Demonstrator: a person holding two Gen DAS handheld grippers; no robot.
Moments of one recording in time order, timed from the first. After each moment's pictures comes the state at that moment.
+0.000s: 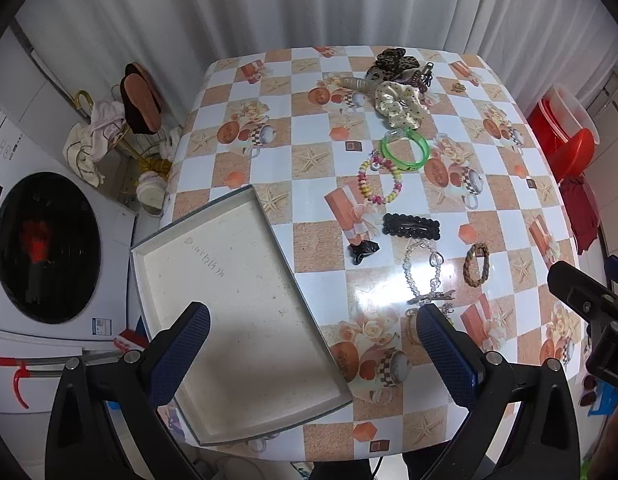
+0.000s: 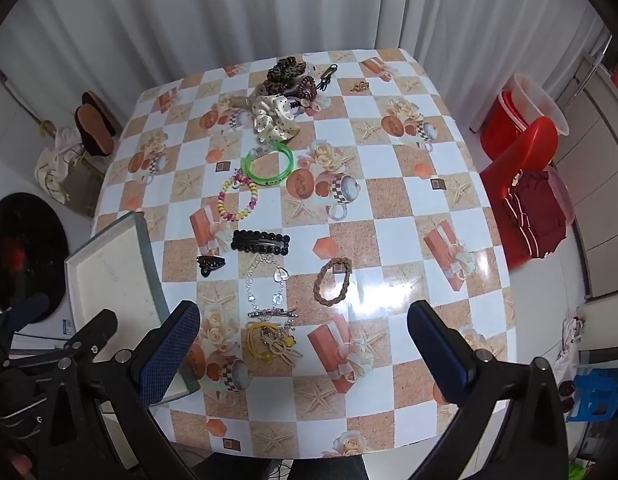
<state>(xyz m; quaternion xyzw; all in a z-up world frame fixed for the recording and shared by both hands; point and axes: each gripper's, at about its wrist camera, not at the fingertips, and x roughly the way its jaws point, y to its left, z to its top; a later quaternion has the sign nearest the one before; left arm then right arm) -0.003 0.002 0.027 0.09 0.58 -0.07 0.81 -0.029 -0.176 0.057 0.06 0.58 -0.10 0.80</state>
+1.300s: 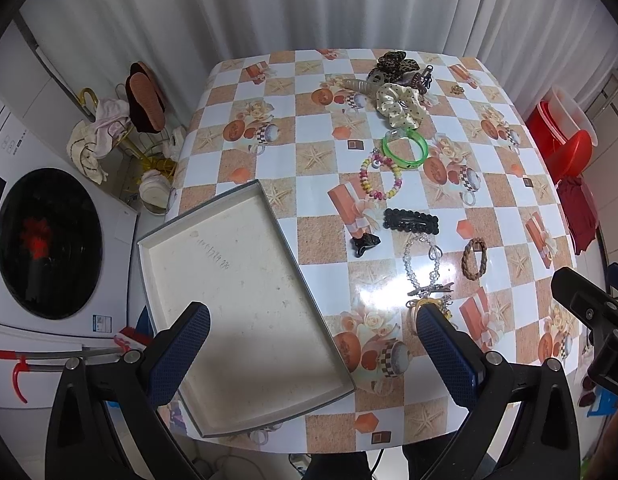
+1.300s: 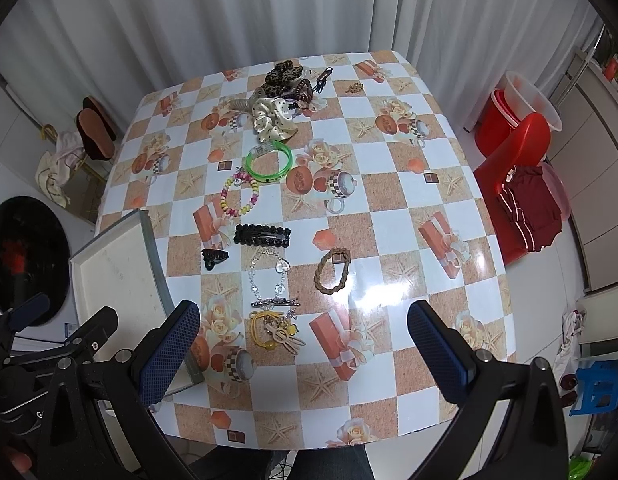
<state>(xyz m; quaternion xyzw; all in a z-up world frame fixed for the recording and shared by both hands) -0.006 0.004 0.031 0.08 0.58 -0.07 0.81 -0.045 -0.170 0.064 0.06 0.58 -0.10 0.81</state>
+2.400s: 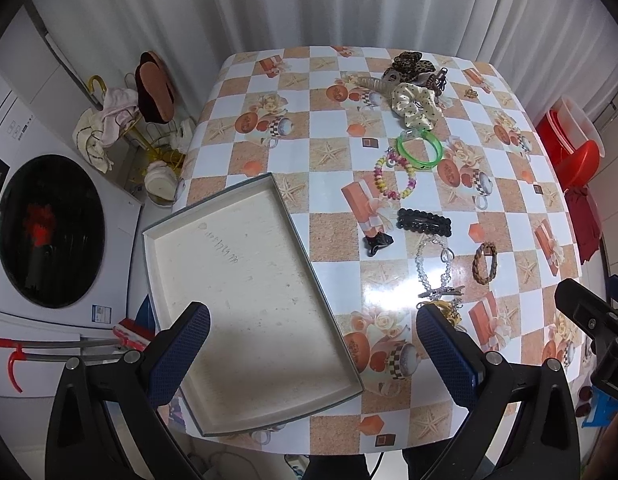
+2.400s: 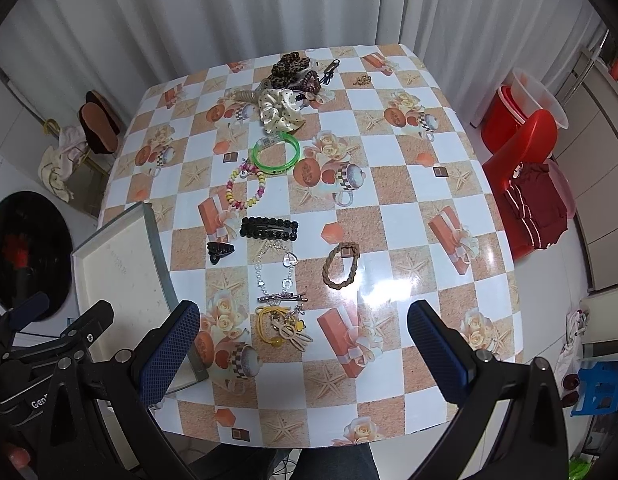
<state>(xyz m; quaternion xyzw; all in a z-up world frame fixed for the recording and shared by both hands) -0.009 0.024 0.026 0.07 0.58 -0.05 0.81 -0.047 -0.162 0.059 0.07 0.59 -0.10 0.80</state>
